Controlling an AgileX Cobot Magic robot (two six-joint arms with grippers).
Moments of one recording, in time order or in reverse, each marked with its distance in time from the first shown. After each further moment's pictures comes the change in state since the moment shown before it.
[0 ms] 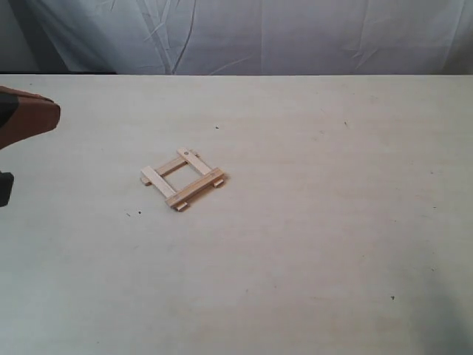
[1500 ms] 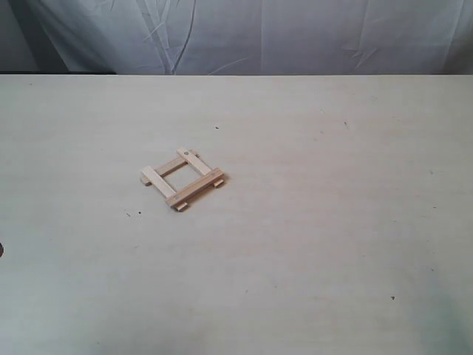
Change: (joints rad) left arm 0.192 -0.758 0.779 0.033 -0.297 0.000; right arm 0.000 0.000 0.000 0.001 -0.007 0.000
